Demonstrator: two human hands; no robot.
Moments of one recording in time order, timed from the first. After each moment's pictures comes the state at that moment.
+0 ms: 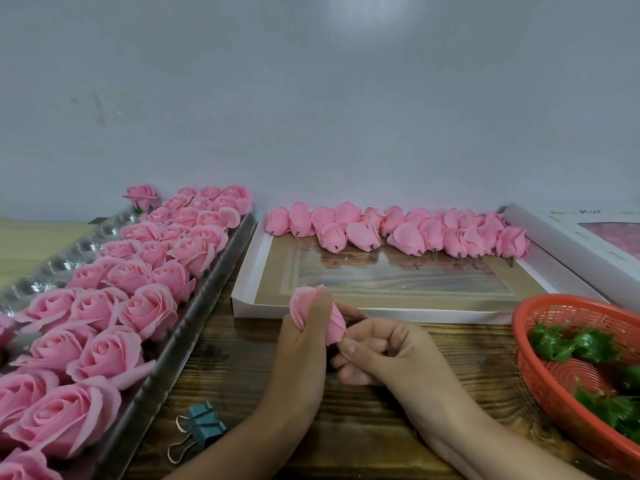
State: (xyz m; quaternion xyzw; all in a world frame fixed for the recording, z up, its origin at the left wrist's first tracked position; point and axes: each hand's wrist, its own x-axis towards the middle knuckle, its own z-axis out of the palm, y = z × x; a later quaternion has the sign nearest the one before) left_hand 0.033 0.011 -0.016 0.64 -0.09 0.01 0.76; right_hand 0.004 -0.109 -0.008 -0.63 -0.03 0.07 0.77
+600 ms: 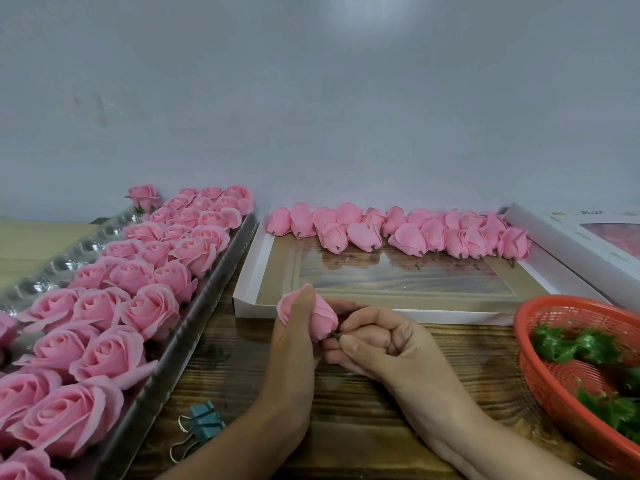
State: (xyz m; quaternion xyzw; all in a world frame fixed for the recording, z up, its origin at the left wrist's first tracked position) left_hand 0.041 0.014 -0.022 0.59 -0.06 -0.01 0.80; right_hand 0.005 -0.106 -0.008 -0.53 -0.05 0.05 0.84
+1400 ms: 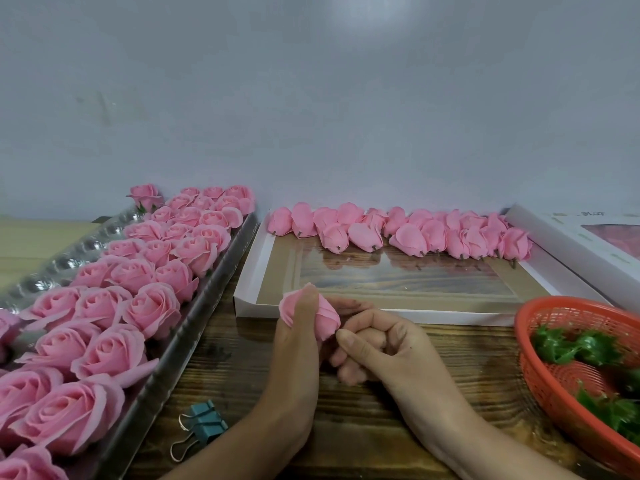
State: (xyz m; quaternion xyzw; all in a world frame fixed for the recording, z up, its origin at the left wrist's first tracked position) left_hand 0.038 0.012 -0.023 0.60 -0.07 0.00 0.80; right_hand 0.008 -0.105 -0.013 -0.62 -0.08 0.04 0.78
